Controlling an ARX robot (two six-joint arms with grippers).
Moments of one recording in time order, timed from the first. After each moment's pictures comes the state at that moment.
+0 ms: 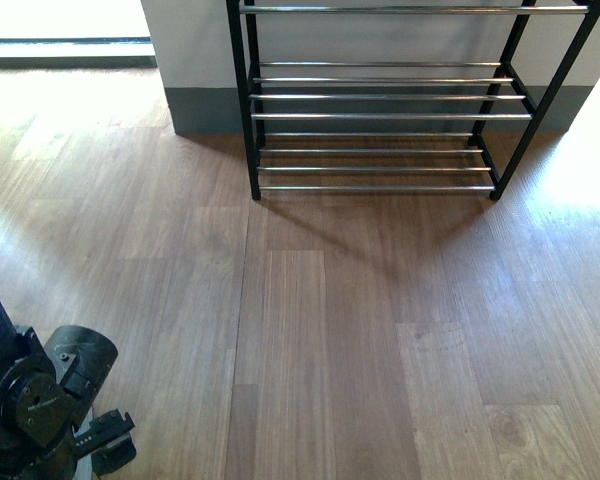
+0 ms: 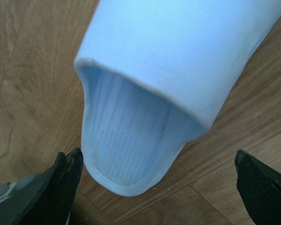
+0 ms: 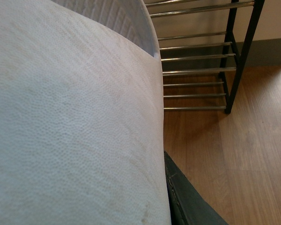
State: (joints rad) left arm -0.12 2.81 0.99 0.19 -0.28 -0.83; right arm 0.07 1.30 0.35 0.67 -0.13 0.14
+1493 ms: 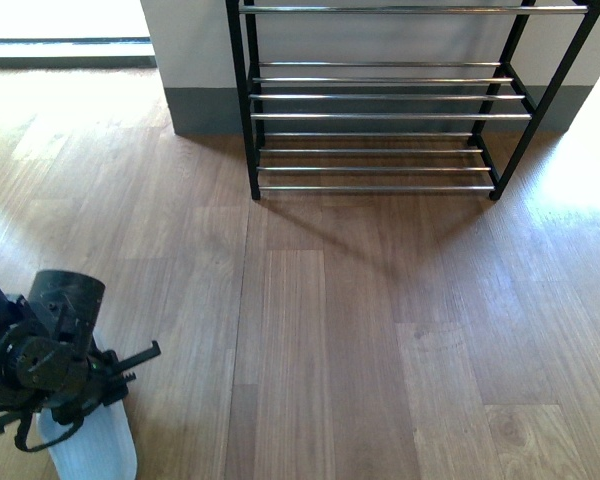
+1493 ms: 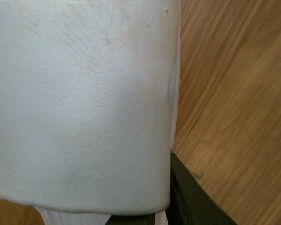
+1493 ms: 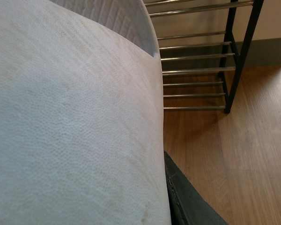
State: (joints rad) left arm -0.06 2.71 1.05 0.51 -0.14 -0.46; right arm 0.07 1.30 0.35 0.67 -0.13 0.14
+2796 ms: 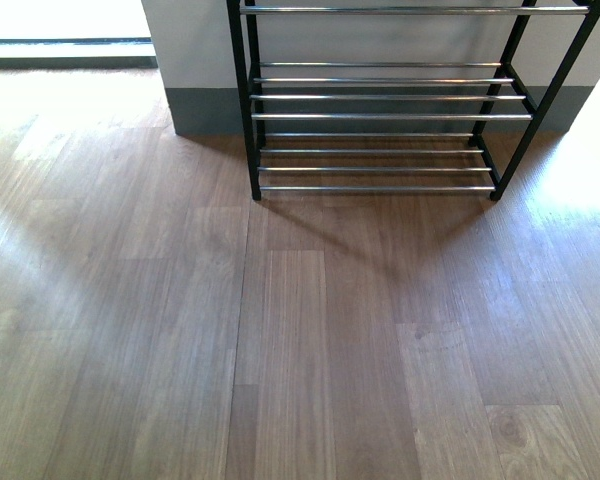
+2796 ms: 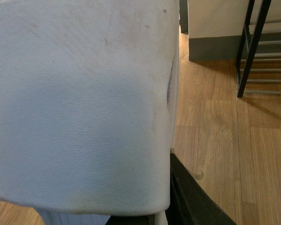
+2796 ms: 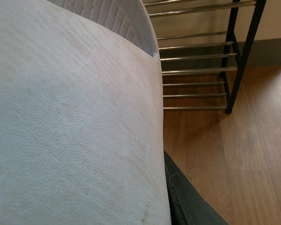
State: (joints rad) left arm -0.64 0.69 0.37 -0.21 -0.84 -0.22; right arm 0.07 1.30 0.35 0.67 -0.13 0.14
